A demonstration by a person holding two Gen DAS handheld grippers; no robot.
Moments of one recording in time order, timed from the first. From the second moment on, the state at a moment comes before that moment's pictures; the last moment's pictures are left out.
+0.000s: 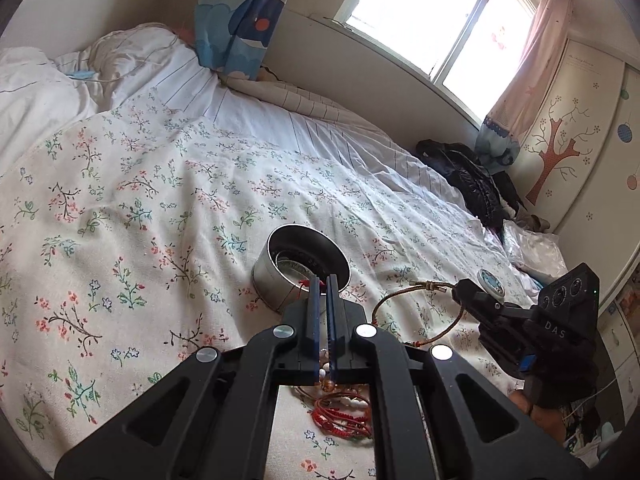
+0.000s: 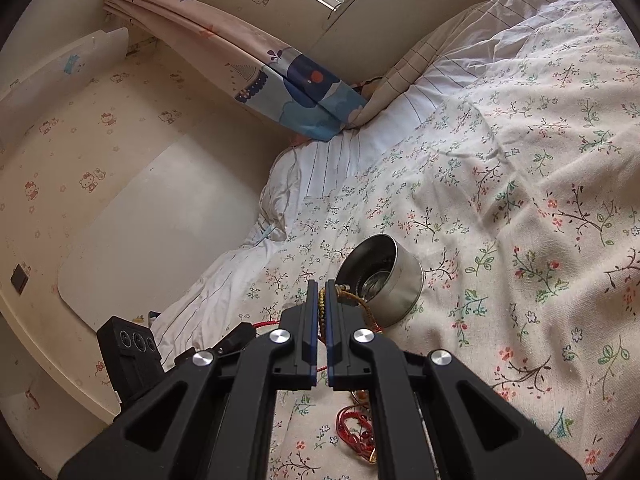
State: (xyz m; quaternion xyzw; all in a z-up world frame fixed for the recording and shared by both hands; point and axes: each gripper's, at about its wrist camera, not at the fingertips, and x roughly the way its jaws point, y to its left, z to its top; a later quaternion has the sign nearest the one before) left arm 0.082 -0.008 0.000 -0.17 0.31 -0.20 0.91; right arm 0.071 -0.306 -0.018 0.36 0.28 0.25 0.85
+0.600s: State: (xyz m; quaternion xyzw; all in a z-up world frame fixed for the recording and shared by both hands) left arm 0.134 -0.016 0.022 -0.23 0.28 -0.22 0.91; right arm 0.115 -0.297 -0.005 0.38 0.25 0.27 0.85
